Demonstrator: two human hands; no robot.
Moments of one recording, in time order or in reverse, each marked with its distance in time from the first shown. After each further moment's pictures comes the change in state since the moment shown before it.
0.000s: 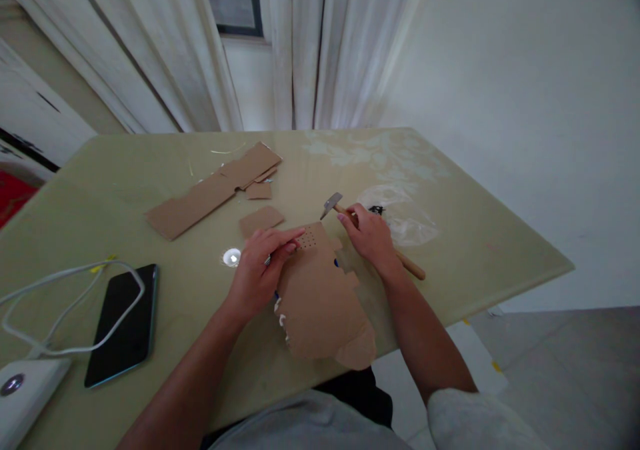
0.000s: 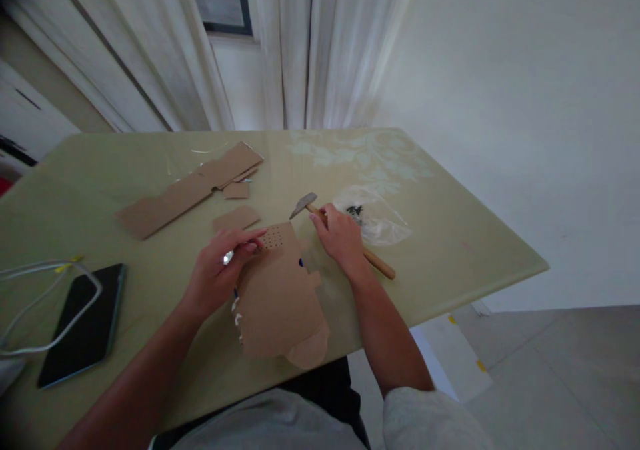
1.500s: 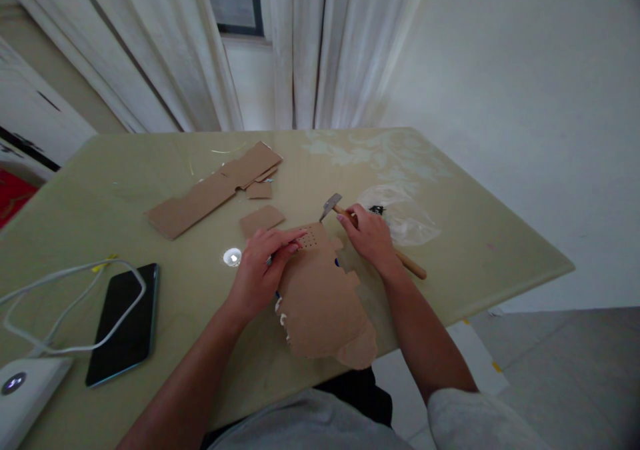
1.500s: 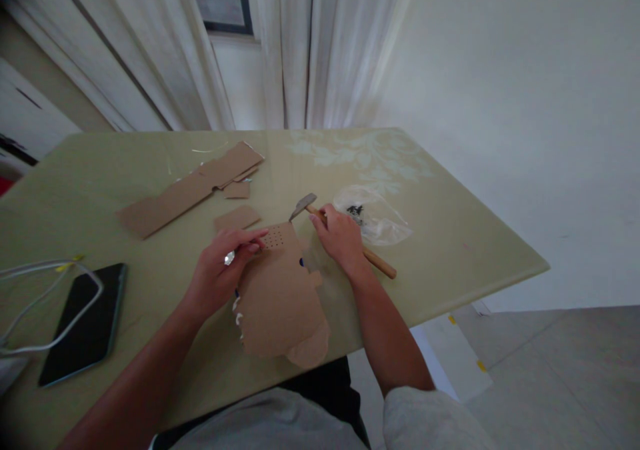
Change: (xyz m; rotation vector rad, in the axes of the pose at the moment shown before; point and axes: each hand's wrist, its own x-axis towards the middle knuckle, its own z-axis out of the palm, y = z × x) left_hand 0.000 0.002 0.000 0.000 -0.006 -0.002; right_hand 0.001 0.001 0.003 -0.015 -0.014 -0.008
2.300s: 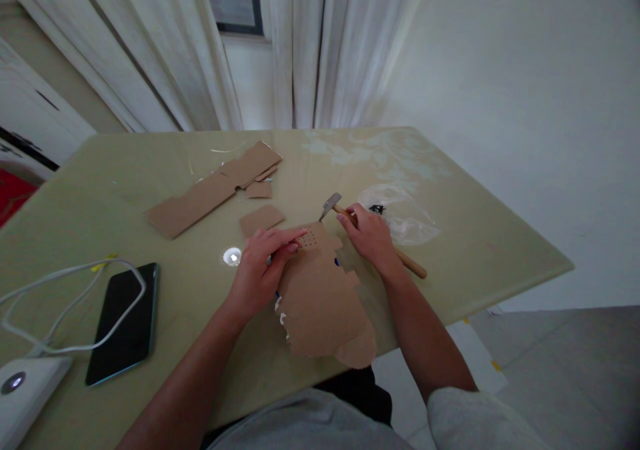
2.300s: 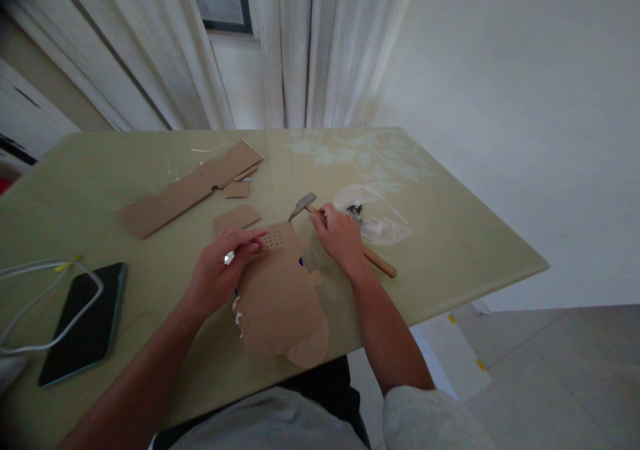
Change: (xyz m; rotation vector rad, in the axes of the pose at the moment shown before) left_hand -0.001 -0.001 0.000 0.008 -0.004 0.015; right_hand 0.000 0.000 -0.001 -0.007 -0.023 0.000
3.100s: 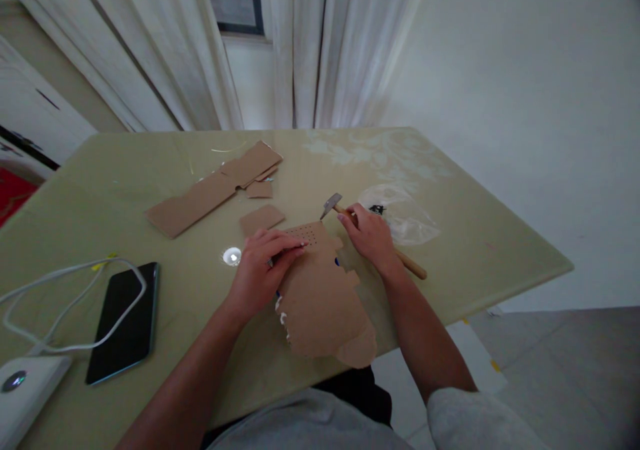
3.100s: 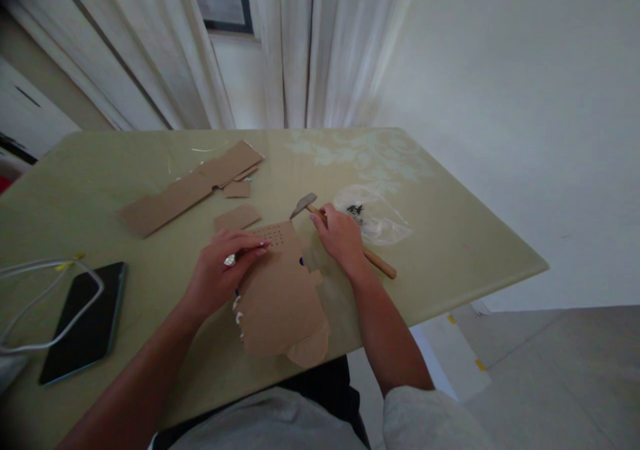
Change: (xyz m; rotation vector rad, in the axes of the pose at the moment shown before) left_hand 0.000 0.000 0.000 0.029 -0.013 -0.005; right_hand -0.001 0.000 0.000 0.000 0.012 -0.004
